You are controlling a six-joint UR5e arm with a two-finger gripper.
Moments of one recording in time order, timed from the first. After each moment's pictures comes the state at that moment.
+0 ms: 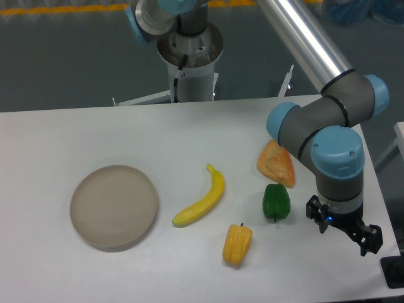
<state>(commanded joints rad) 2.29 -2.24 -1.06 -1.04 1.72 1.27</state>
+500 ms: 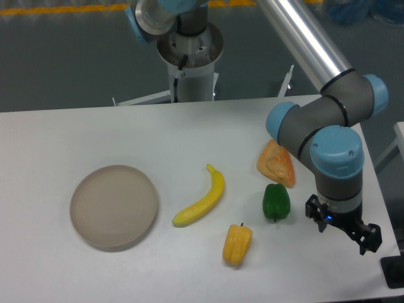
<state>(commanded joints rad) 2.29 -2.24 -1.07 -1.04 1.72 1.25</state>
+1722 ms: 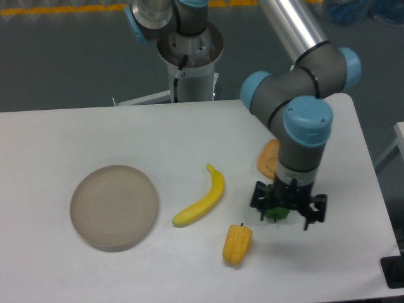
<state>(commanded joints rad) 2.22 -2.08 -1.38 -1.06 1.44 0.74</state>
